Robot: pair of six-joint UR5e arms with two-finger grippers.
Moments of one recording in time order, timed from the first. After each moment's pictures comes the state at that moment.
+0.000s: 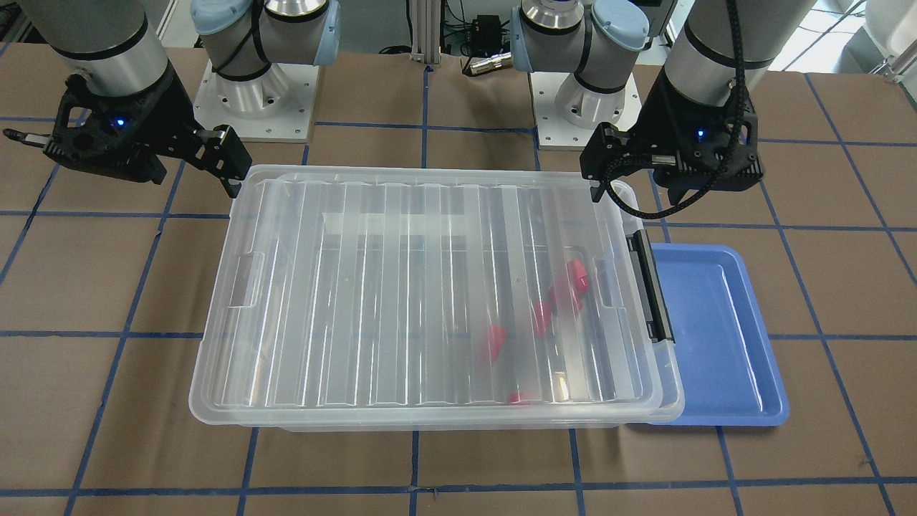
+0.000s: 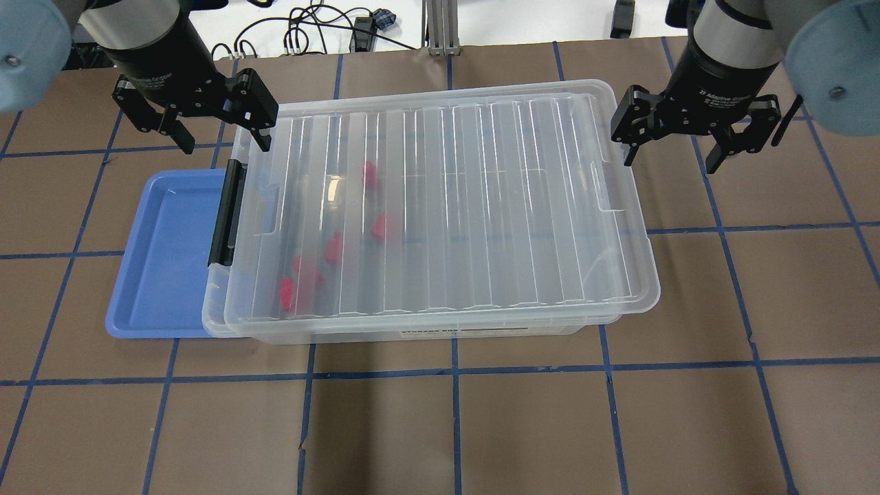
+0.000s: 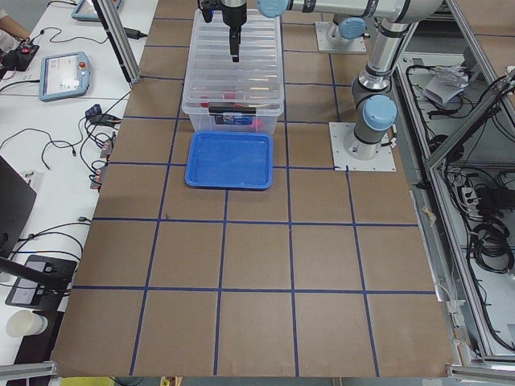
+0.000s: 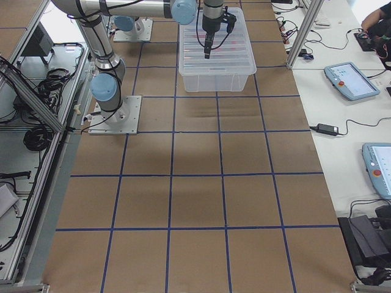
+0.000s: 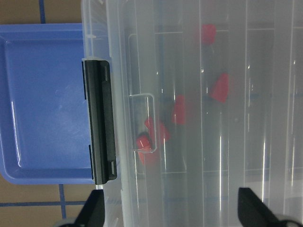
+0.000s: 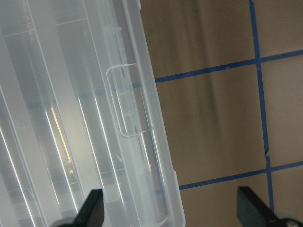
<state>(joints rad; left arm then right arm) -1.56 -1.64 -1.45 -1.63 1.57 0.03 1.54 -1.58 1.59 -1.56 -1.59 0.15</state>
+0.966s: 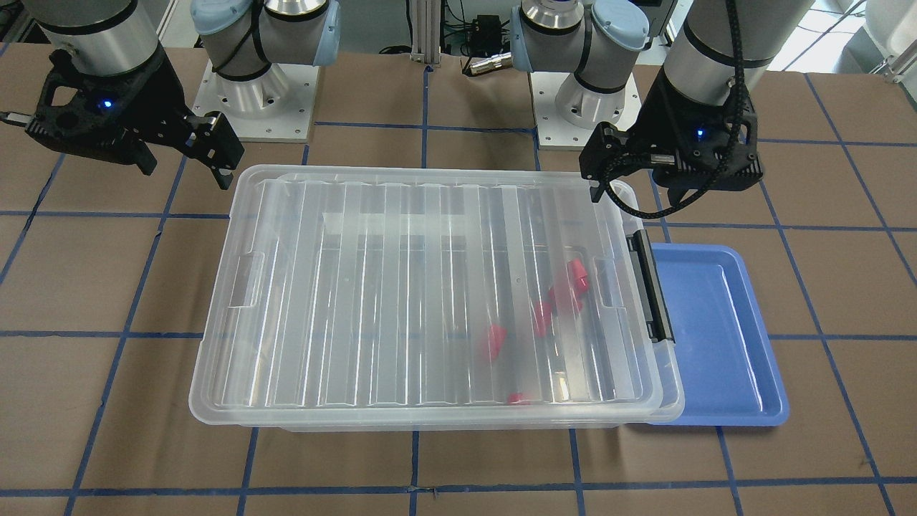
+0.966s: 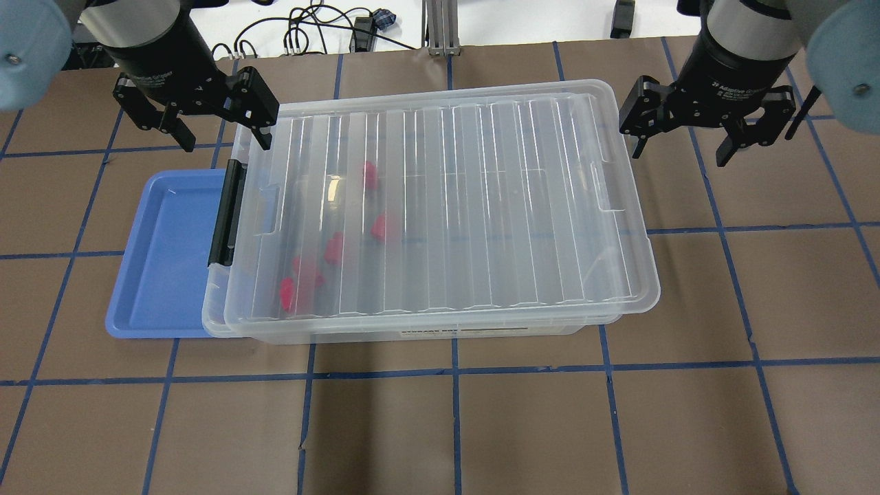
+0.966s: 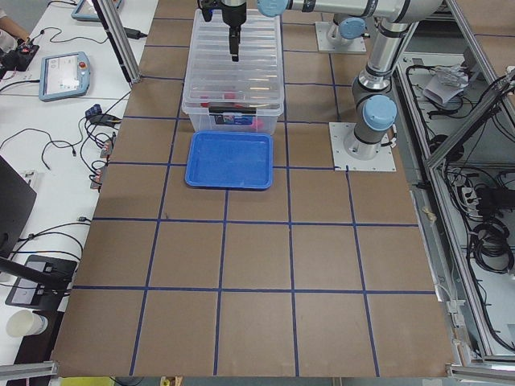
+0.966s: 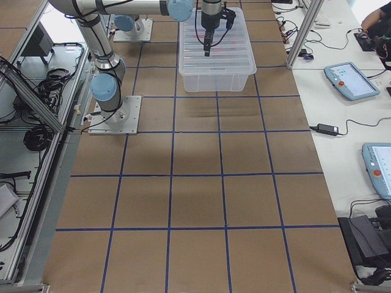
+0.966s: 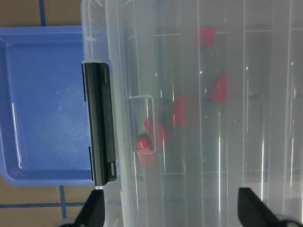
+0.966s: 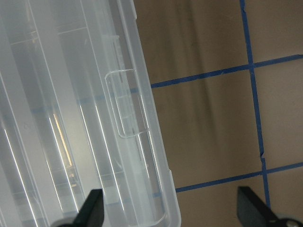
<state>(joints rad) -1.56 -1.64 -1.45 -1.63 1.57 0.03 1.53 -1.60 1.58 -1.56 -1.59 0.15</state>
